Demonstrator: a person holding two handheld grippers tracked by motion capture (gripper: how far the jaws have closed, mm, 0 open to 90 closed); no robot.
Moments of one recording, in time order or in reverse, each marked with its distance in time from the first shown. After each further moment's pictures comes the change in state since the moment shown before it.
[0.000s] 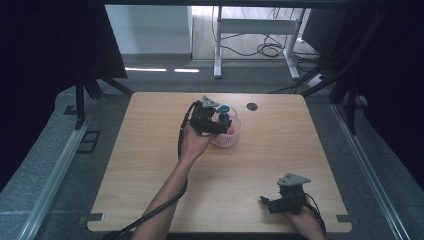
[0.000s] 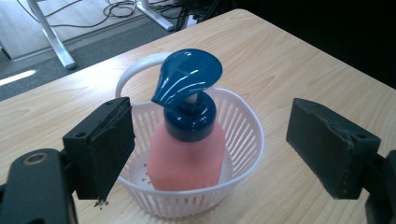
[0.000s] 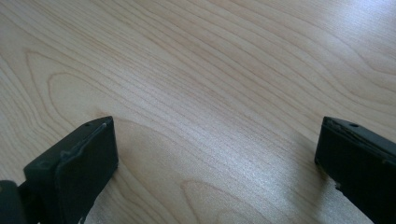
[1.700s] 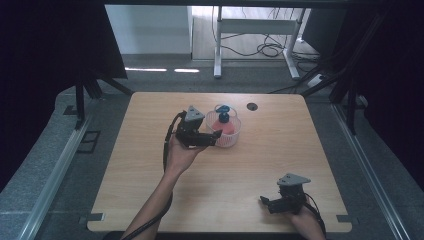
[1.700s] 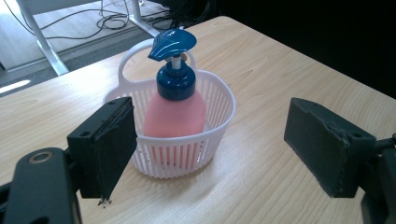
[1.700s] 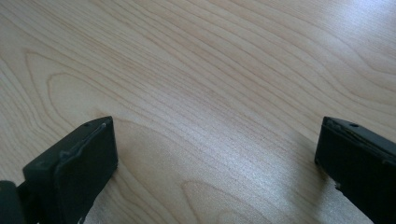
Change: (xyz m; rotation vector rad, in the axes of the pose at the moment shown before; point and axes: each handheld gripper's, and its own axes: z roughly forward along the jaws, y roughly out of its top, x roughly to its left) left arm -0.007 -0.028 -0.055 -0.060 -0.038 0.011; right arm 0.000 0.000 0.000 0.001 -0.006 -0.001
